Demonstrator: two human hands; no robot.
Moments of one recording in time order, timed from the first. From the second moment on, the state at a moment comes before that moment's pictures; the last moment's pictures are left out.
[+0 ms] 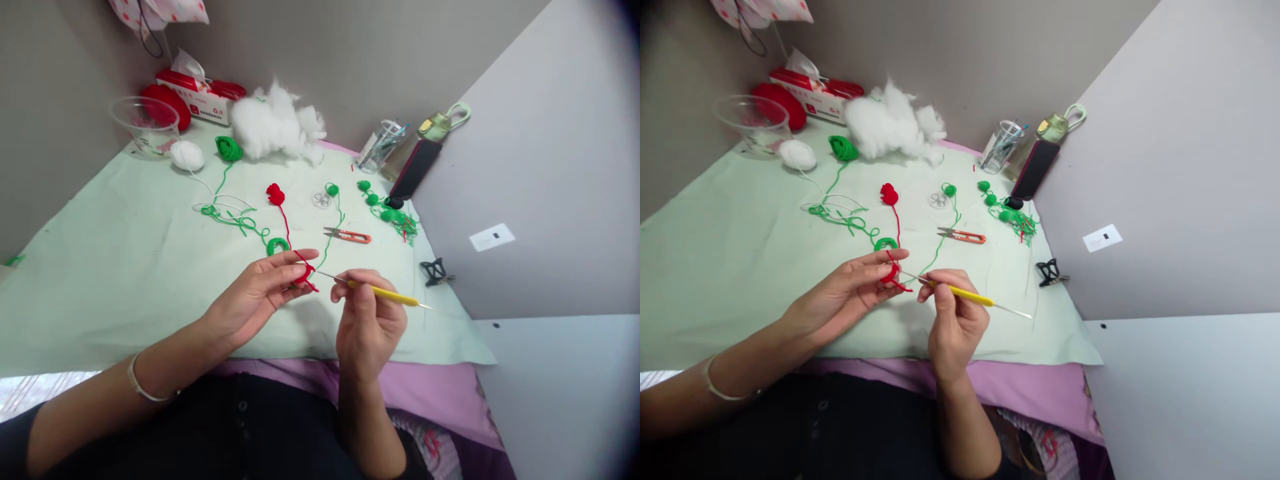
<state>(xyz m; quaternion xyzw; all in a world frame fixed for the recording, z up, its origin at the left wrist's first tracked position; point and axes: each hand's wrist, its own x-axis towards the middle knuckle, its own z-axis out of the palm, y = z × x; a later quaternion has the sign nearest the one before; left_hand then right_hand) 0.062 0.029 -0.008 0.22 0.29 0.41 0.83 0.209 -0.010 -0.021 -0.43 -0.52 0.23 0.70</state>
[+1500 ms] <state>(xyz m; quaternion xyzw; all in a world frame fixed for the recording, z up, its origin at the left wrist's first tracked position) 0.056 0.023 -0.007 0.42 0.34 0.44 0.72 0.204 -0.016 -0.024 -0.42 -0.62 0.10 0.65</state>
